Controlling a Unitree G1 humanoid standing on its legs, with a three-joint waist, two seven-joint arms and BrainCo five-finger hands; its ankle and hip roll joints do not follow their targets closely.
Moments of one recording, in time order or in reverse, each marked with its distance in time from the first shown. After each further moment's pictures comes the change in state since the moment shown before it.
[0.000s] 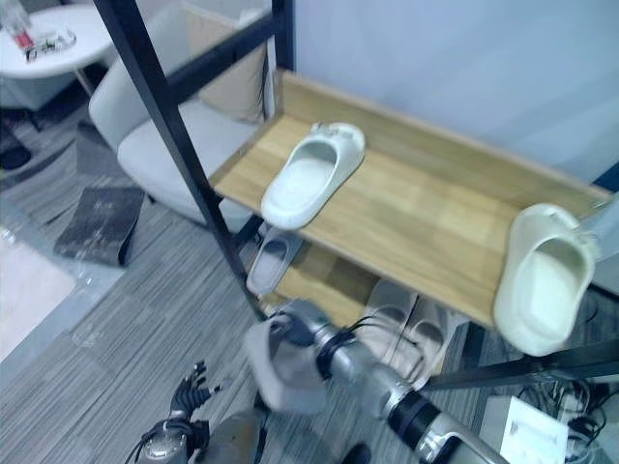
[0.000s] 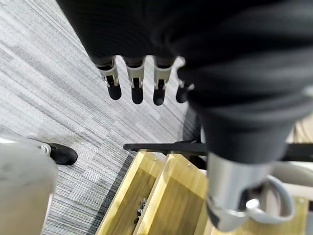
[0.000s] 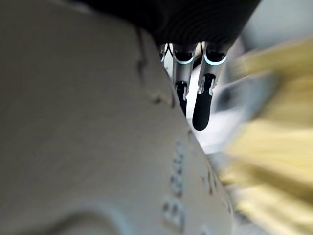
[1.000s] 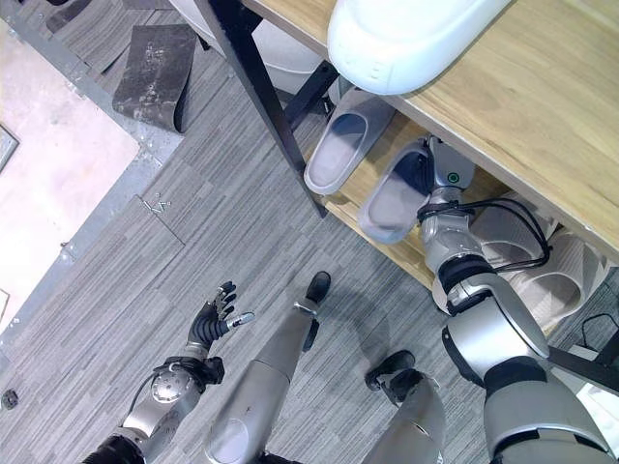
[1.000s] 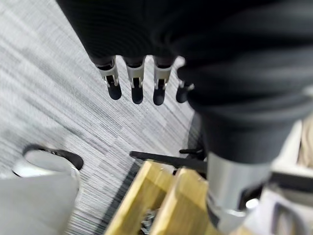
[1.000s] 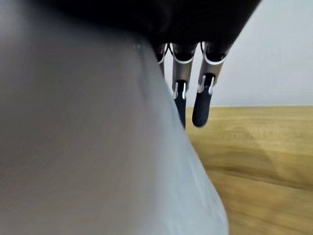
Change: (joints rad) left arm -0.142 0.128 -0.145 -0.252 -0.192 -0.064 -0.029; right arm -0.657 -0.154 -0.071 0.731 0.077 0.165 -0.504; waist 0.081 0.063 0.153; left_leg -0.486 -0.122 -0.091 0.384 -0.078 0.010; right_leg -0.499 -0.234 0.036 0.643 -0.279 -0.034
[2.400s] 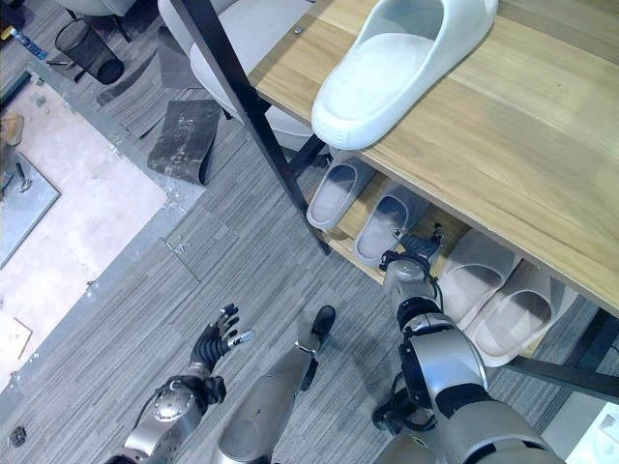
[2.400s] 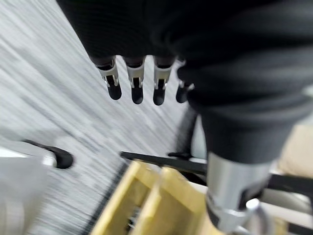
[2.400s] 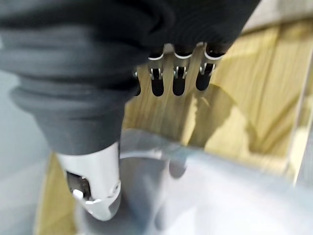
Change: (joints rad) left arm 0.089 -0.027 -0.015 0.072 0.003 0.045 -0.039; right arm 0.147 0.297 -0.518 0.155 1.116 -0.270 0.206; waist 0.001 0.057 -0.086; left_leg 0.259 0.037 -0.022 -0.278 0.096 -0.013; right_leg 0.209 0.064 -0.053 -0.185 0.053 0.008
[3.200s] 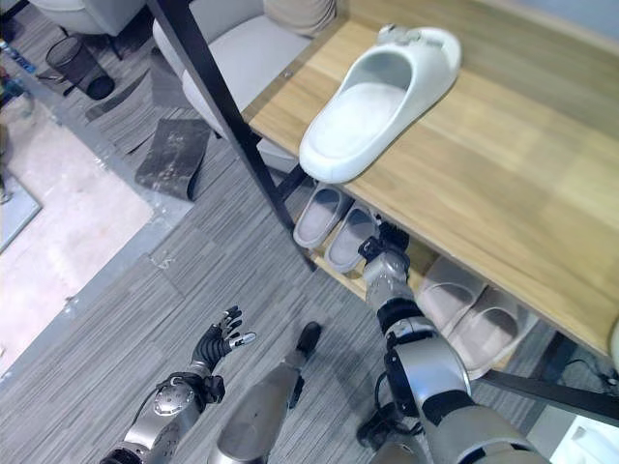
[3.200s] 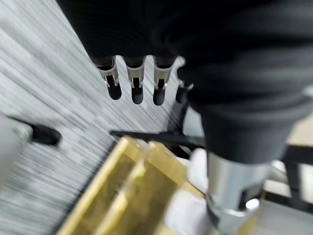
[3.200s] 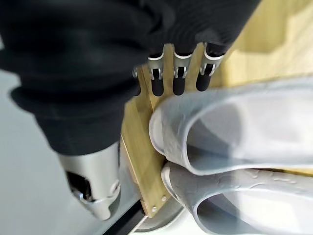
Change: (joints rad) left arm -0.017 -0.003 0.056 0.004 0.021 0.053 -0.066; right arm 0.239 0.131 0.002 -0.248 0.373 -0.062 0.226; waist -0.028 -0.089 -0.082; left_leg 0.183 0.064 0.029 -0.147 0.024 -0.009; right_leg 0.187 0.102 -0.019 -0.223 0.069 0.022
